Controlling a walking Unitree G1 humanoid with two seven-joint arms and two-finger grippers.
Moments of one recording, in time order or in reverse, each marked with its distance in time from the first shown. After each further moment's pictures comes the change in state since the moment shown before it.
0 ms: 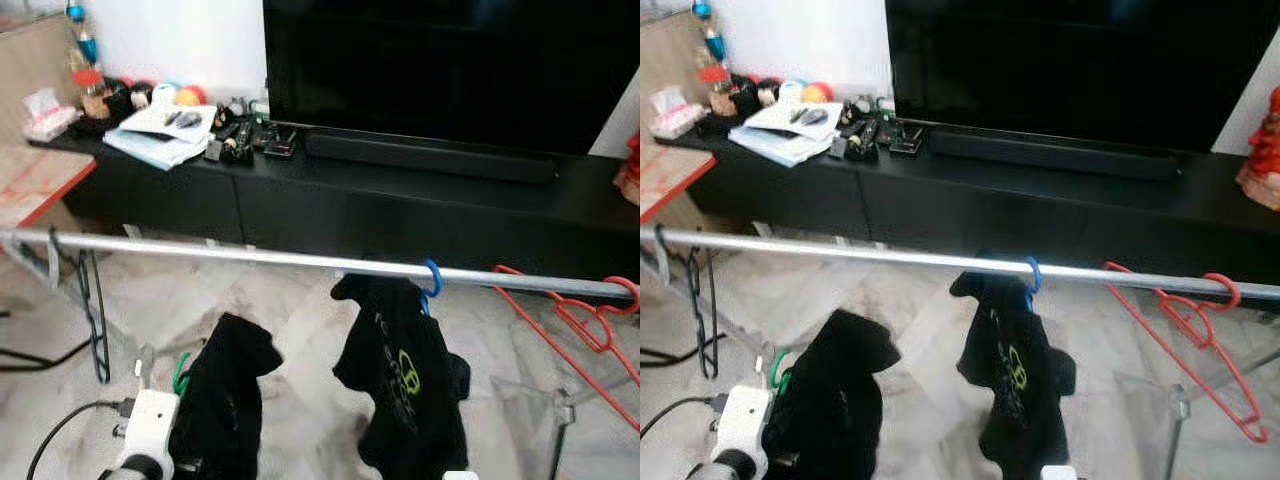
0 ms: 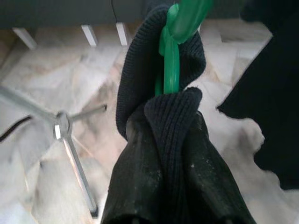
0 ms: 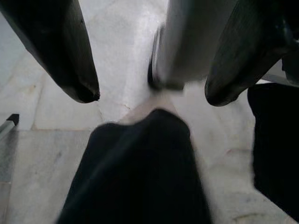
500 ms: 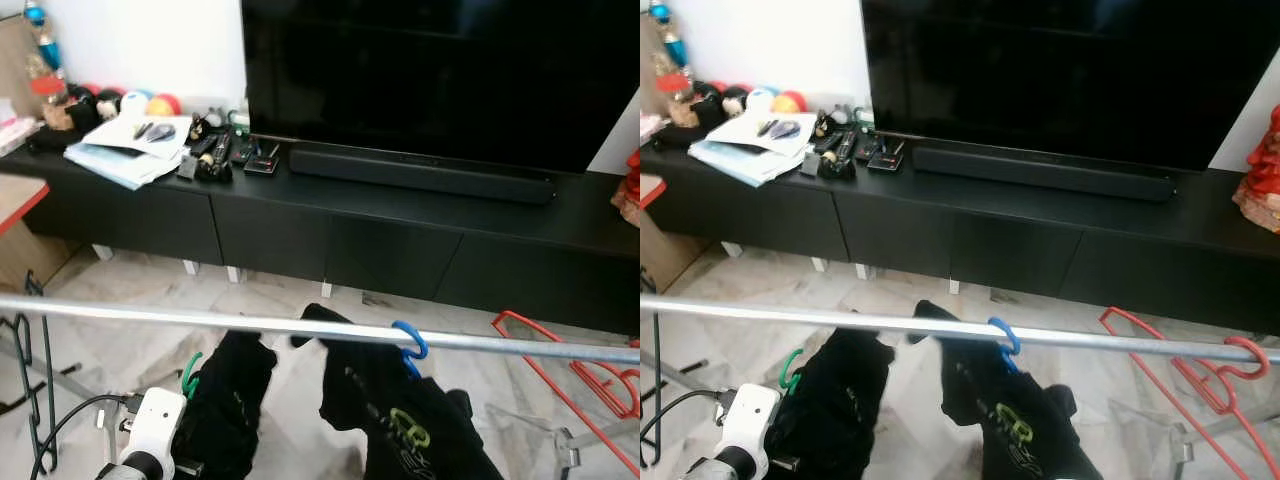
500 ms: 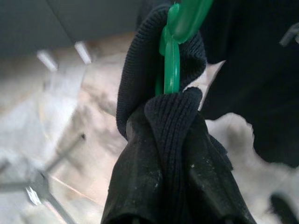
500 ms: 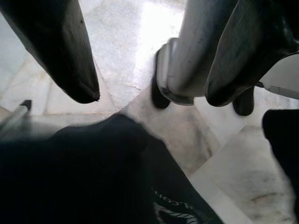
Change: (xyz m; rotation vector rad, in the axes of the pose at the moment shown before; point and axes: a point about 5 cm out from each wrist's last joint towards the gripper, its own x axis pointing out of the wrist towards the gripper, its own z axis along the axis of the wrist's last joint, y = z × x) left arm -0.003 0.002 0.007 0.165 0.007 -0.197; right arm -0.002 -0.007 -0.008 0.001 0.023 -0.009
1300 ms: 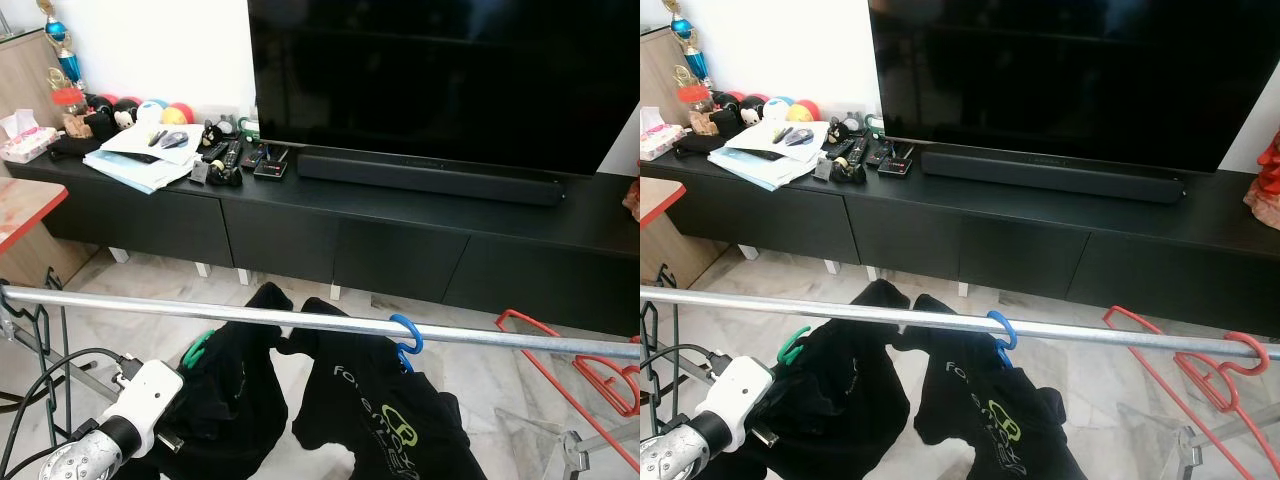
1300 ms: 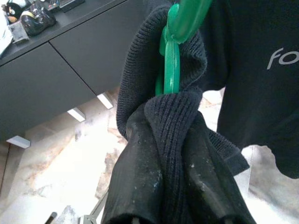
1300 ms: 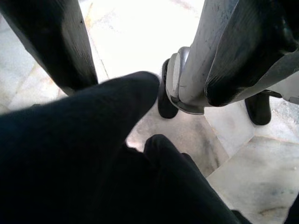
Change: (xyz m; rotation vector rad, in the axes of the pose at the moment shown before) left arm -0.005 0.023 0.034 0.221 -0.151 -0.019; right arm -0.002 -0.007 -0.009 -0.008 0.017 -0.017
